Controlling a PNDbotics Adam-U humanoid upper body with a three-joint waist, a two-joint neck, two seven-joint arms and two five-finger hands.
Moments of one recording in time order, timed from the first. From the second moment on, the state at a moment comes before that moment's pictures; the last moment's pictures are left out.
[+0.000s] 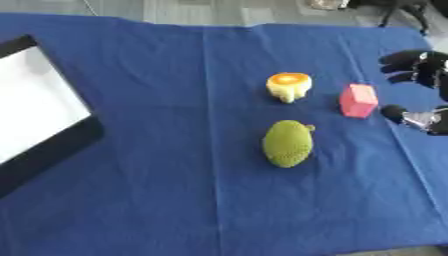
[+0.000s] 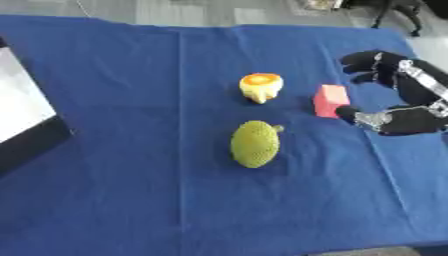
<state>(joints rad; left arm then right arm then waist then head) -0.32 0.36 0.13 -1.62 0.31 0.03 -0.07 0.26 -1.02 -0.20 -1.99 -0.21 -0.22 0.10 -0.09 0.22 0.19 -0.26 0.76</state>
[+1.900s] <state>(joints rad) -0.36 0.39 0.11 -1.67 0.32 0.02 -0.09 0.13 -1.07 -0.25 -1.79 0.14 -0.11 0.11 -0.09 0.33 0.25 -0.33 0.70</state>
